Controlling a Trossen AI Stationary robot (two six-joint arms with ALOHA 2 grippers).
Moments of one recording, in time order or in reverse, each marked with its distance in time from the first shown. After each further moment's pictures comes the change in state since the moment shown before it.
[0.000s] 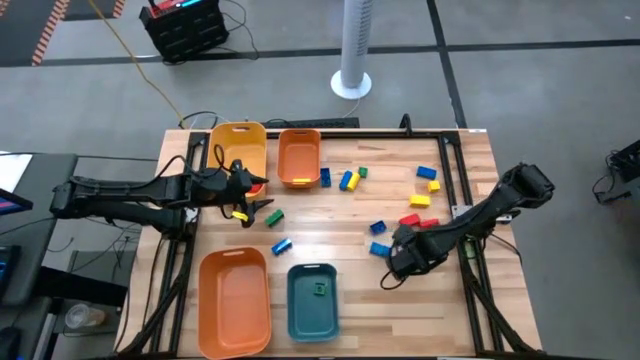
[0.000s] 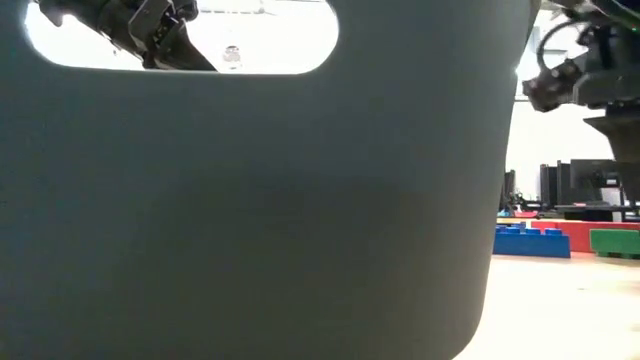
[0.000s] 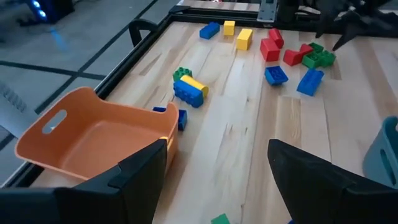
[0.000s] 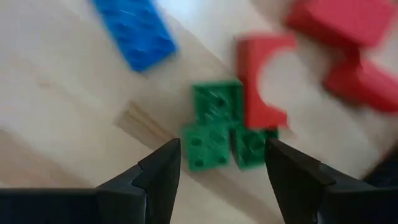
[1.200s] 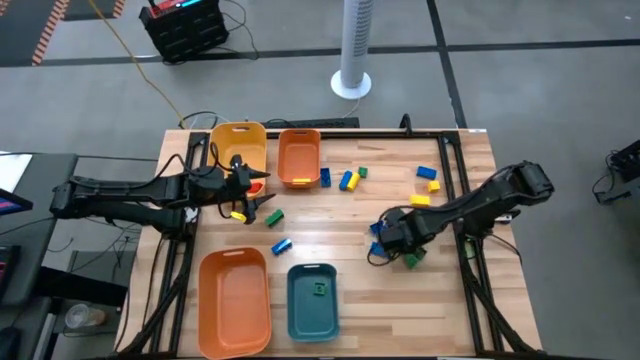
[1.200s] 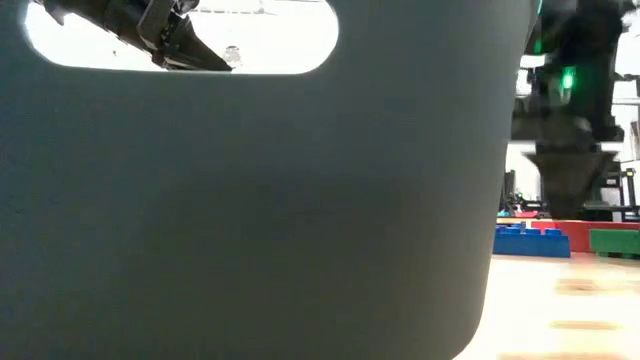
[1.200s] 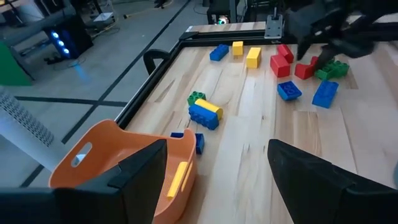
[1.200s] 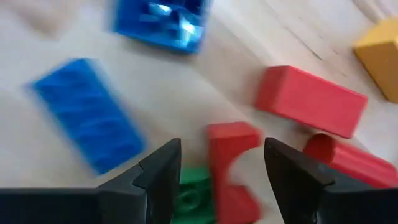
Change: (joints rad) left arm 0.000 0.000 0.000 0.086 -0.047 0.122; right arm -0.228 -0.006 -0.095 0.120 0.094 -0.240
